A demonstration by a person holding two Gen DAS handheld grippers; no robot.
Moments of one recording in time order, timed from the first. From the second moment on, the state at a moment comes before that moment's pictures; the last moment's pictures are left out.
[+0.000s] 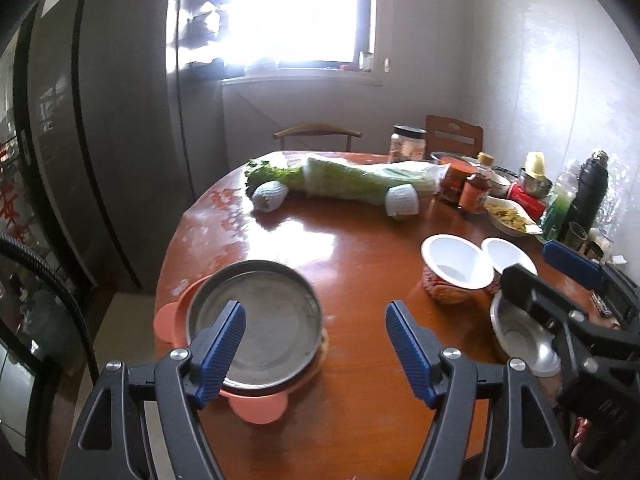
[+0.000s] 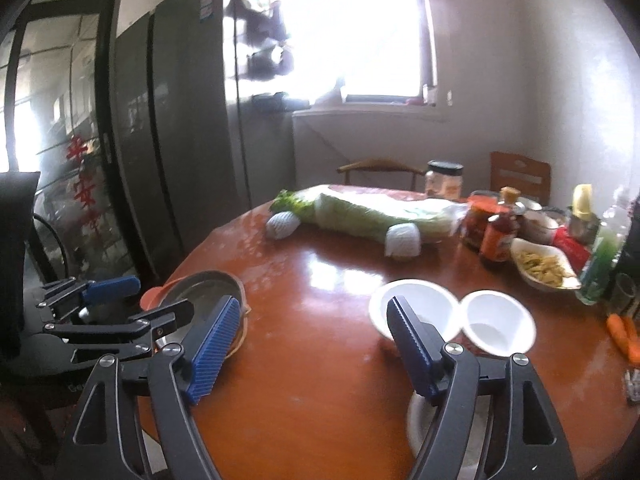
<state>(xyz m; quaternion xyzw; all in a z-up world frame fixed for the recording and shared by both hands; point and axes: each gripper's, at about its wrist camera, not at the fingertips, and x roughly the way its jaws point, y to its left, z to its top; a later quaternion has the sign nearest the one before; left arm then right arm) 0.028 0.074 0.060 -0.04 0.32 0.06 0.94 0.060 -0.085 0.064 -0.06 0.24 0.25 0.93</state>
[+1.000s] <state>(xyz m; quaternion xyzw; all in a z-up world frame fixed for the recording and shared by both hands) 0.071 -0.065 0.041 0.01 0.36 -0.04 0.93 0.075 -0.264 0.043 0.02 0.27 0.13 0.95</state>
